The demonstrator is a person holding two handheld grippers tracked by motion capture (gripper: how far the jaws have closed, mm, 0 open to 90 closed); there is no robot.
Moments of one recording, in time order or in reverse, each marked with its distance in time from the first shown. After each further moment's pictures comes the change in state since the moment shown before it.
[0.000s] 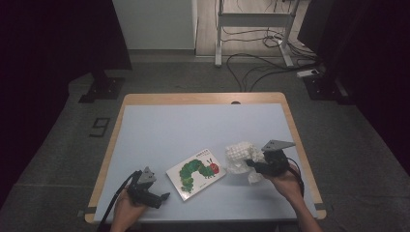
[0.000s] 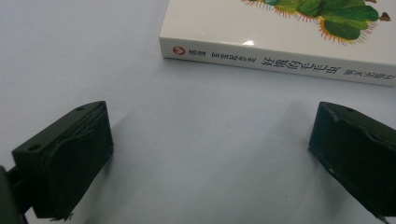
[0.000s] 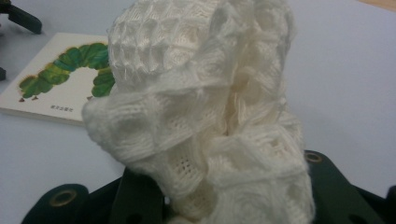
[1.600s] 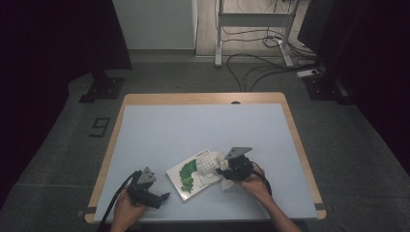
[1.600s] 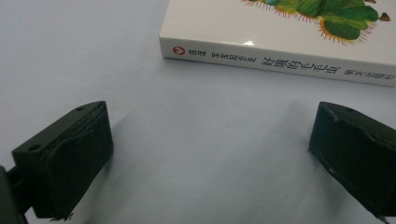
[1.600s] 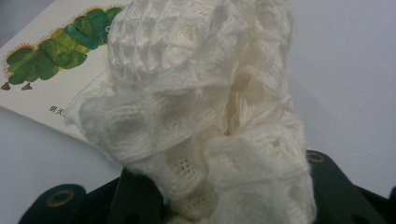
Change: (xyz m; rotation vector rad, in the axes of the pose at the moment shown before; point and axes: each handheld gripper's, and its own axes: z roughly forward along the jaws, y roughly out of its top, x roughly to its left) left arm 0.000 0.000 0.000 0.000 0.001 0.000; right arm 0.049 0.003 0.094 0.098 0.107 -0.145
